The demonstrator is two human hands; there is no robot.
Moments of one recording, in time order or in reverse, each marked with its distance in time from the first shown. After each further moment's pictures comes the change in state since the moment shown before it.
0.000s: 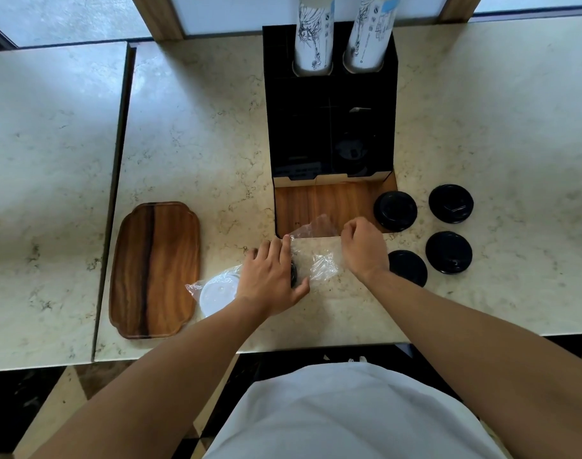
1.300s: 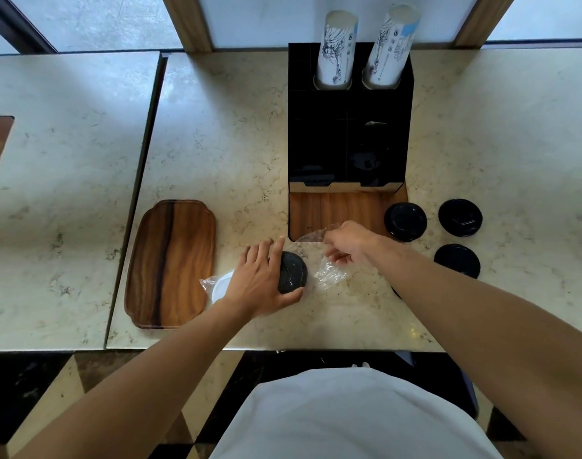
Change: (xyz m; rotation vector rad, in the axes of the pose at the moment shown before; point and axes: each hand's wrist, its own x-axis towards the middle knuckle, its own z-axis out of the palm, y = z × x) left_hand -0.025 -0.039 -0.005 -0.116 0.077 0.016; right_hand 0.017 -0.058 -0.007 0.218 -0.619 0.353
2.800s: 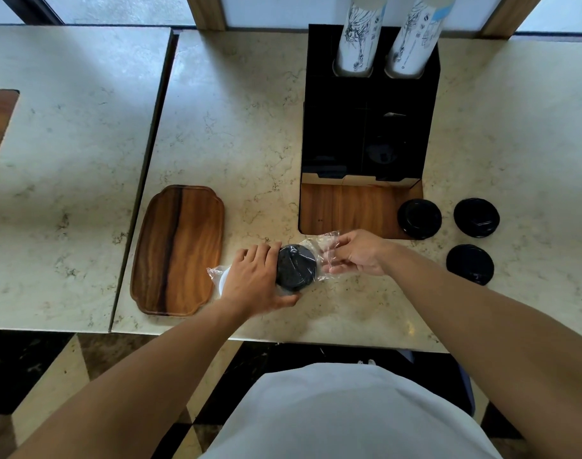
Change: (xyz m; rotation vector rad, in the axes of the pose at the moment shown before) left_hand -0.016 -0.019 0.018 0.070 0.052 -0.029; right_hand 0.007 0.027 0.003 0.281 -0.278 0.055
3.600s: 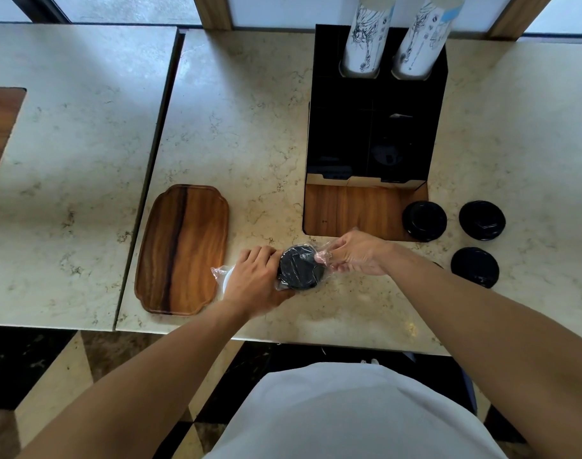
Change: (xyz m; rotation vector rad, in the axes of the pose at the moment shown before) left_hand -0.004 -0.008 0.004 -0.022 0.037 0.042; right_hand -0.003 -0.010 0.012 -0.228 -0.062 -0.055
